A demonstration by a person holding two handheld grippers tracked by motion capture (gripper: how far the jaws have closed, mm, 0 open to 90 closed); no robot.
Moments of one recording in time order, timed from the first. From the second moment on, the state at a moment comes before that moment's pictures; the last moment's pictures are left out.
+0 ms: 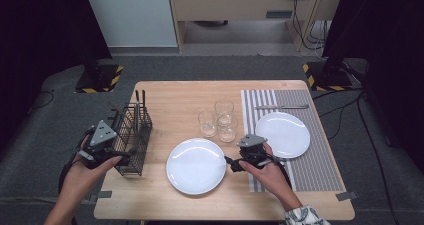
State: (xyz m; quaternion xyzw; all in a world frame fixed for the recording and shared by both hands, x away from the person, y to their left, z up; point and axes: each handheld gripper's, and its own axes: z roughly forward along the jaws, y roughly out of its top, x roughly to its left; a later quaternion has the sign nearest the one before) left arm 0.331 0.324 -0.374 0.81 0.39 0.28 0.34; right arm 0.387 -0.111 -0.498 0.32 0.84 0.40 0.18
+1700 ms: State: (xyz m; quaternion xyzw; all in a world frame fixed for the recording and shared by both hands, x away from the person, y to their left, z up) left arm 0.440 0.380 -0.372 0.74 0.53 0.27 0.32; right arm 0.386 -0.116 -0.502 0.32 0.84 0.40 0.18
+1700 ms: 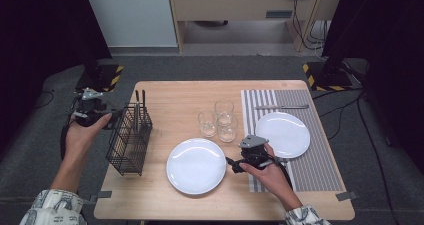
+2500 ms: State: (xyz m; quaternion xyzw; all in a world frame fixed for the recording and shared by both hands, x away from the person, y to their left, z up) left arm 0.455 0.385 -0.385 0.74 0.53 0.24 0.34; right arm 0.386 -0.117 -0.506 0.32 0.84 0.39 0.18
